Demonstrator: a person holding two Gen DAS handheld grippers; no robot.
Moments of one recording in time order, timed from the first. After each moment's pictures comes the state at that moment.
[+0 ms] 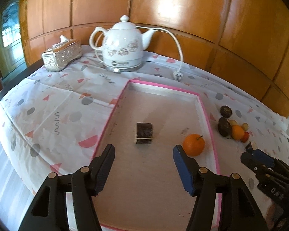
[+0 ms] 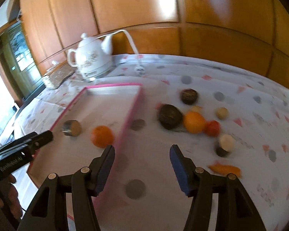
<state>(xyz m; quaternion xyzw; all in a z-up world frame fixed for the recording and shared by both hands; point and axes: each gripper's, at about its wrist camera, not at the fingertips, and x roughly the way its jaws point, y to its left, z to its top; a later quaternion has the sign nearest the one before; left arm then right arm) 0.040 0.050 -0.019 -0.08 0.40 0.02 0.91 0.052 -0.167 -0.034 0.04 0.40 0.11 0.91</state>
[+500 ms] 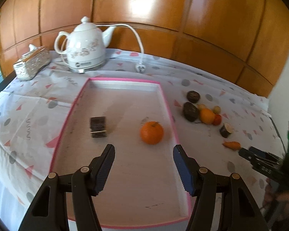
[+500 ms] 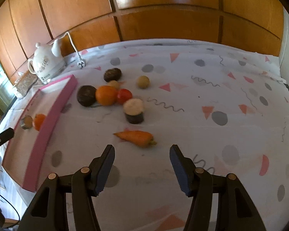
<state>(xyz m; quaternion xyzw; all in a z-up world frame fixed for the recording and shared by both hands) 0.034 0.002 -0.018 -0.05 0.40 -0.08 0.91 0.029 -0.282 -0.064 0.07 0.43 0.01 0.90</state>
